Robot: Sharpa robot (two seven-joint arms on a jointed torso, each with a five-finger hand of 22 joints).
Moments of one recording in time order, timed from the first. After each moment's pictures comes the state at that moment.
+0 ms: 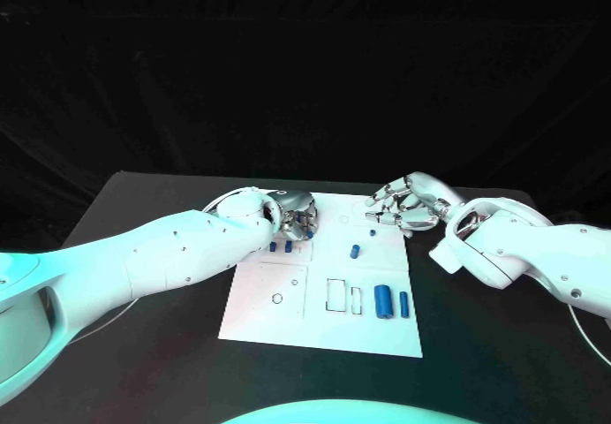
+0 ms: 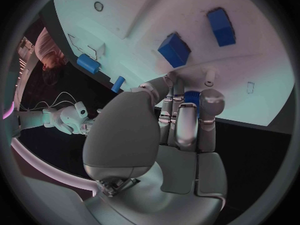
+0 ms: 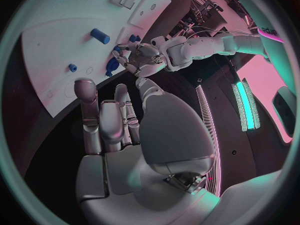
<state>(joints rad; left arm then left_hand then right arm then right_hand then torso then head) 1.16 -0.49 -0.03 1.15 -1.52 -0.11 -0.12 1.43 -0.15 0.55 0.02 0.05 1.13 0.11 0.17 0.24 1.18 0.05 0.30 0.18 1.46 -0.02 1.32 1.14 0.13 1.24 0.08 1.21 0.99 1.26 -0.89 -0.12 1.61 -0.90 -0.39 0.00 1.36 -0.11 0.14 0.22 0.40 0.91 0.15 0.25 0.12 0.93 0.07 0.86 0.64 1.46 -0.01 1.20 1.12 0.14 1.22 0.10 0.83 1.02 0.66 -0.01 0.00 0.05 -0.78</state>
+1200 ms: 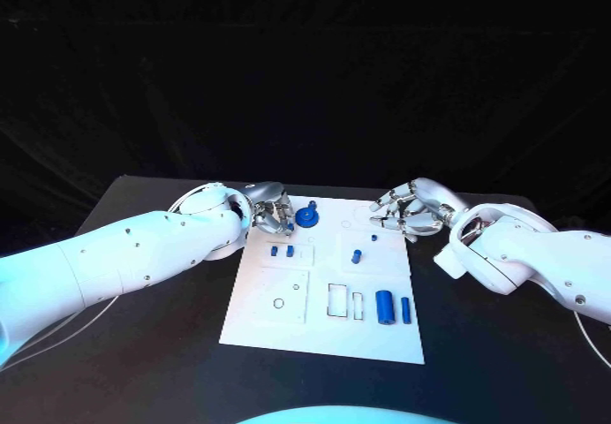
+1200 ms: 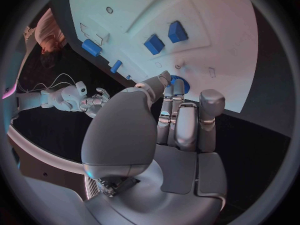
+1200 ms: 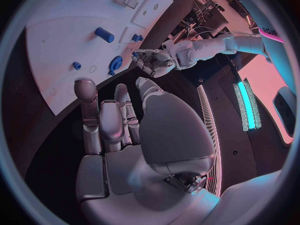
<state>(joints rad) 1.16 -0.65 0.03 1.26 -1.41 -0.14 -0.14 1.38 -0.17 0.53 0.03 0.05 1.14 0.11 0.14 0.23 1.20 0.05 0.26 0.17 1.46 -0.02 1.32 1.13 0.13 1.24 0.07 1.22 0.99 1.26 -0.90 -0.12 1.60 -0.90 -0.39 0.00 1.36 -0.11 0.14 0.22 0.40 0.91 0.15 0.25 0.12 0.93 0.07 0.86 0.64 1.46 -0.01 1.20 1.12 0.14 1.22 0.10 0.83 1.02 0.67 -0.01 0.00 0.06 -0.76</state>
